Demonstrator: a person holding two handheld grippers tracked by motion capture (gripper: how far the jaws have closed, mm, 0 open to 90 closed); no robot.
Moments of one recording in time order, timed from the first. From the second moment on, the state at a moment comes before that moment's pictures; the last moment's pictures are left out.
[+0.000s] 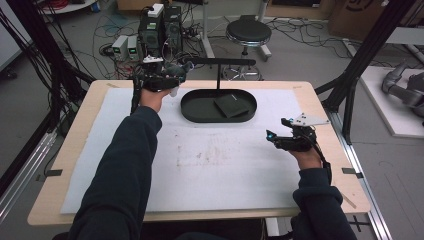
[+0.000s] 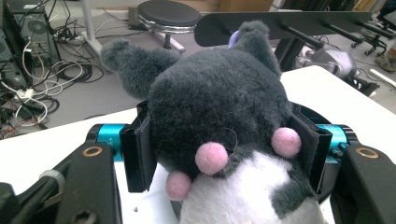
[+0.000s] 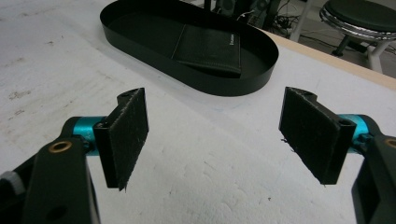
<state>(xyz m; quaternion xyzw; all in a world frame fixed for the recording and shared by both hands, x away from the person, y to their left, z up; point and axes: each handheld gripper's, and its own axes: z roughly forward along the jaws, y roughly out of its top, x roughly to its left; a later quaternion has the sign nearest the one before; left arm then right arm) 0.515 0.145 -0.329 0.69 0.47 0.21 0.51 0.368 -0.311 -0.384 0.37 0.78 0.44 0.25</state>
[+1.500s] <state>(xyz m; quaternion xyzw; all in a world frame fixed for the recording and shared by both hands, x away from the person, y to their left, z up) 0.407 0.184 -0.359 0.69 0.41 0.25 0.55 0.365 -0.307 -0.388 0.36 0.79 0.42 0.26</state>
